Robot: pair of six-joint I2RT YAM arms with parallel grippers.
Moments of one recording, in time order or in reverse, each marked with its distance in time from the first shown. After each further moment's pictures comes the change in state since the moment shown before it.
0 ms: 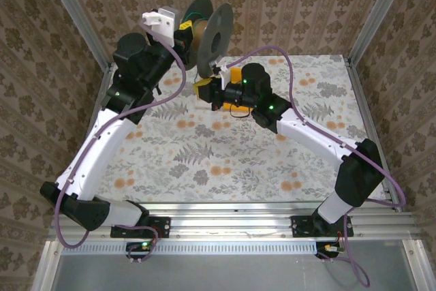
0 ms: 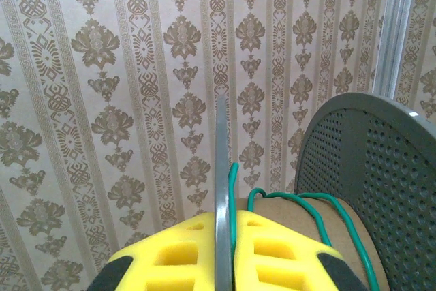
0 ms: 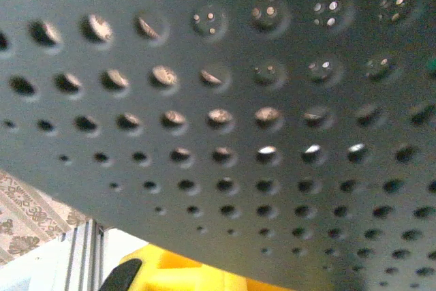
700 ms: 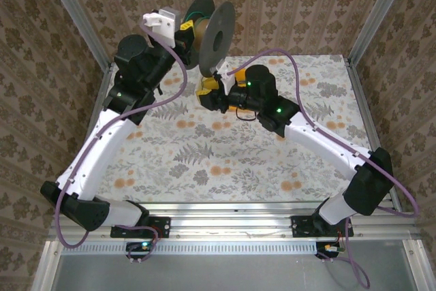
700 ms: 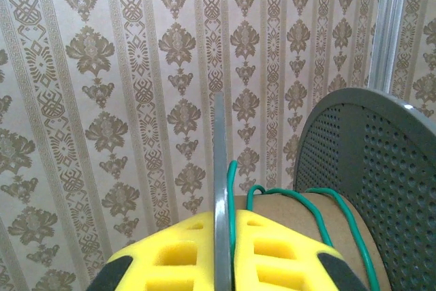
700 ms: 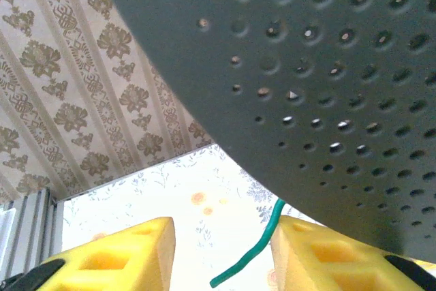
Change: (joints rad) left arm -0.001 -0.006 -0.031 0.050 0.019 -0.002; right arm 0.008 -0.091 -0.011 -0.147 0.088 -0.213
